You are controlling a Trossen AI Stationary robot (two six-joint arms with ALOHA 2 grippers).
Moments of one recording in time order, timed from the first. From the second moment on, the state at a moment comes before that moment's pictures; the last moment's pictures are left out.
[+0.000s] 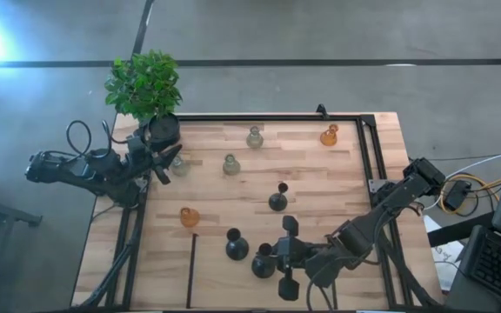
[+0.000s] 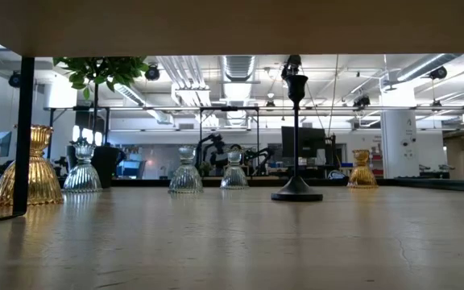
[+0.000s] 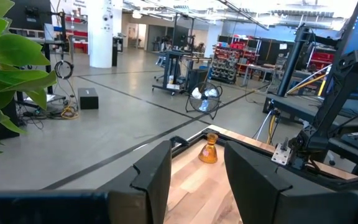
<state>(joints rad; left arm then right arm) -0.18 0.47 0.56 -0.09 -0.78 -0.12 0.66 1.73 1.54 -0.31 0.63 0.51</state>
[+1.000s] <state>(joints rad) -0.18 0.47 0.56 -0.09 -0.78 -0.13 0.66 1.73 1.54 -0.34 0.65 0.53</state>
